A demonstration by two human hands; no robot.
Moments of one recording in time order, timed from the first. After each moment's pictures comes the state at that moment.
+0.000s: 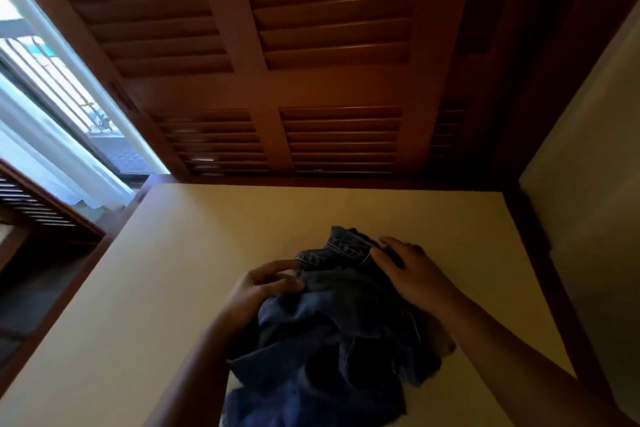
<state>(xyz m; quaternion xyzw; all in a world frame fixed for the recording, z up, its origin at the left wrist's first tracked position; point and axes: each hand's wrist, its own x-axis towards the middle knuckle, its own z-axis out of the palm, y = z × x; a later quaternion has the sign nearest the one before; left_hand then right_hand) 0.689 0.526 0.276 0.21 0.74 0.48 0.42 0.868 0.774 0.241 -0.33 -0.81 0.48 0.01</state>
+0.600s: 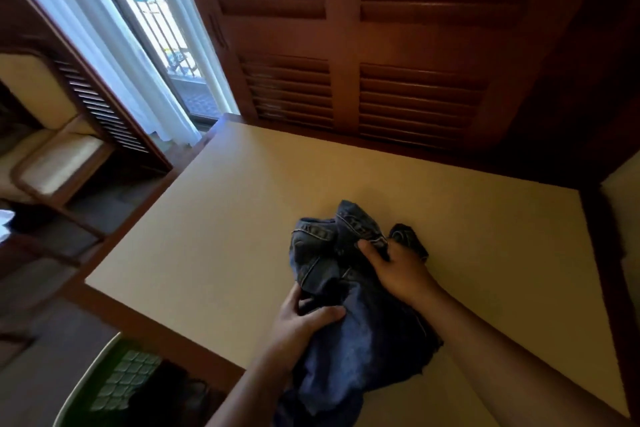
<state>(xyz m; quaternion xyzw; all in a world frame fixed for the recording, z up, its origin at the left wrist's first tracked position) 0.825 0.436 0.233 -0.03 0.64 0.67 0.37 0.844 0.654 0.223 -0.24 -0.83 0.50 -0.02</state>
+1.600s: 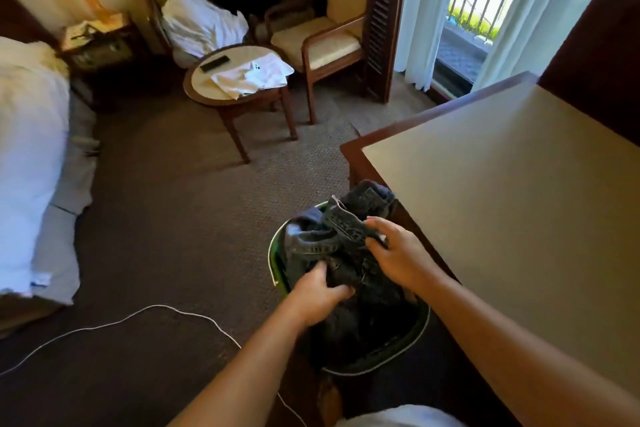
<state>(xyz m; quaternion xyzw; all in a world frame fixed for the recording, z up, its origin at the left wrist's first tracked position) 0.892 0.033 0.200 -0.22 0.80 0.51 0.23 0.797 0.210 0.223 0.14 -0.86 0.45 -0.18</state>
